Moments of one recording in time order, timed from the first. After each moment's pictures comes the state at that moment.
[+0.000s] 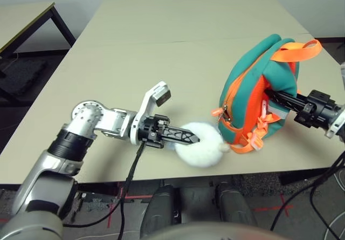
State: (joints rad) left arm -0.56 0.68 -0.32 0.11 -1.57 1.47 -0.59; right arm -0.09 -0.86 -0.41 -0.50 1.17 0.86 0.47
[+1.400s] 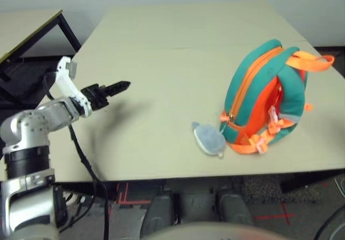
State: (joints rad) left arm -0.40 0.66 0.37 0.29 -0.70 0.66 -0.29; right arm -0.14 -1.07 -0.59 0.08 0.95 0.67 0.51
